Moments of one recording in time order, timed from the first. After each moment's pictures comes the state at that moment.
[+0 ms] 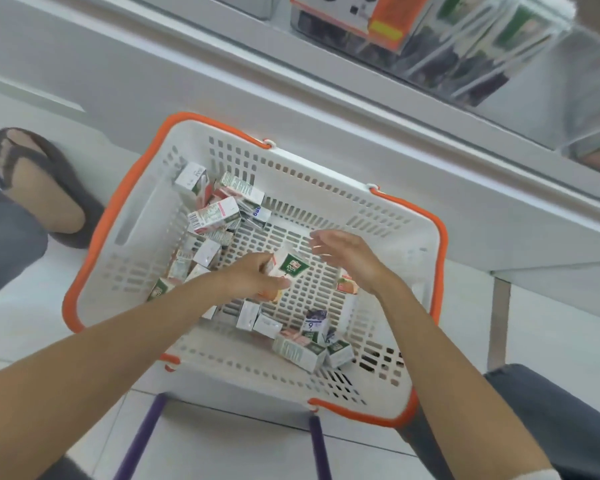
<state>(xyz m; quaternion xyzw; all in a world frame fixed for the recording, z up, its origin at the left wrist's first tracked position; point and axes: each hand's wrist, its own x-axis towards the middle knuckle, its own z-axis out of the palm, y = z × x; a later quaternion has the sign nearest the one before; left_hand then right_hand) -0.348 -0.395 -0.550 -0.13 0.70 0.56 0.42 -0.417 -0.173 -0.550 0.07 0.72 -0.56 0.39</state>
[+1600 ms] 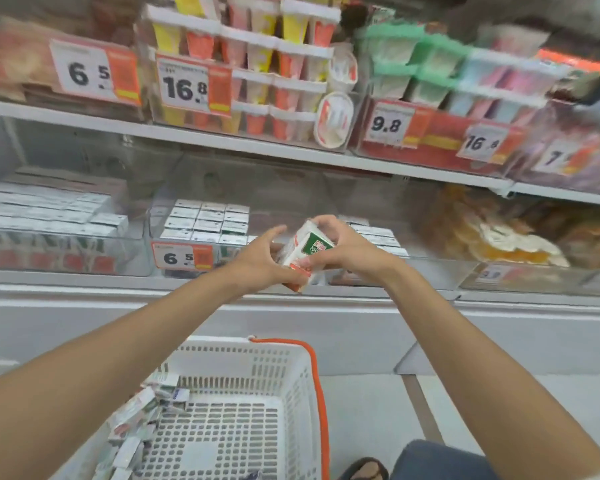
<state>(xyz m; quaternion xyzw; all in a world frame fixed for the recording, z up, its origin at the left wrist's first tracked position) -0.446 -0.255 -0.223 0.14 0.78 0.59 0.12 -0.435 -0.063 -0.180 -0.08 0.82 -0.56 0.11</state>
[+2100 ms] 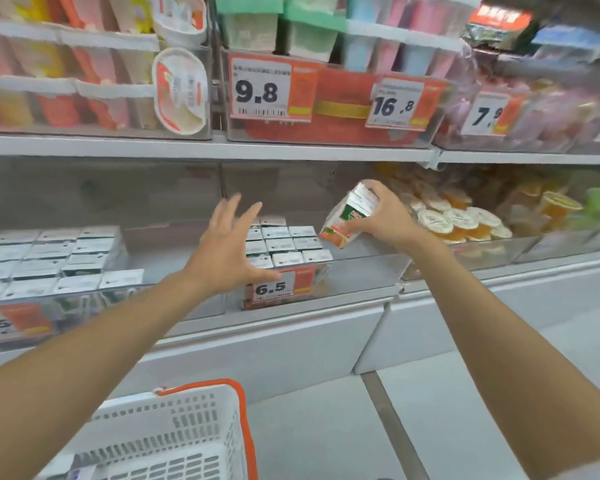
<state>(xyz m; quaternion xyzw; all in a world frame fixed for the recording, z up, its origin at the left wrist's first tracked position) -0.551 -0.107 -0.244 0.27 0.92 0.26 -0.09 -0.509 0.177 -0.191 0.06 0.88 -0.45 -0.15</state>
